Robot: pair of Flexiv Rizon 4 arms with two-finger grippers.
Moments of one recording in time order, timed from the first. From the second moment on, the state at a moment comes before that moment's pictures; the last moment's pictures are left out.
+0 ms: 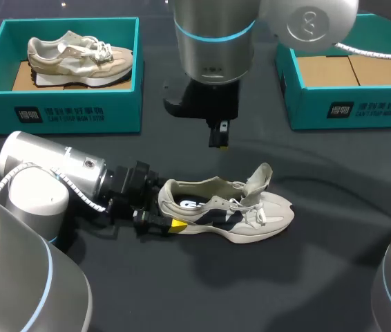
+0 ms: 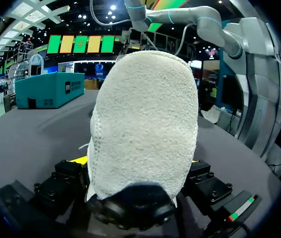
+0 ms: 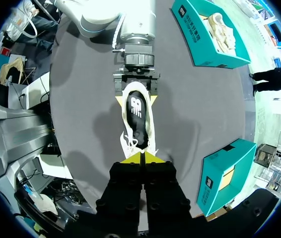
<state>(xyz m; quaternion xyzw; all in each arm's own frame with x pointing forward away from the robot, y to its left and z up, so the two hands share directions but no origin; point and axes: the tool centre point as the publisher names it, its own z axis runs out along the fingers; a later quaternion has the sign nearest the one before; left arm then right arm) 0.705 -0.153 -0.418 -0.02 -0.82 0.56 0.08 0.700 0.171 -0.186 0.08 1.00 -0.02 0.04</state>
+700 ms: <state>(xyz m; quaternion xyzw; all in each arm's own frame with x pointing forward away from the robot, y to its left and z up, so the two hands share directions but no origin) 0.705 -0.153 -0.418 -0.02 -0.82 0.56 0.08 0.698 0.196 -0.247 0.04 1.00 0.05 -0.02</state>
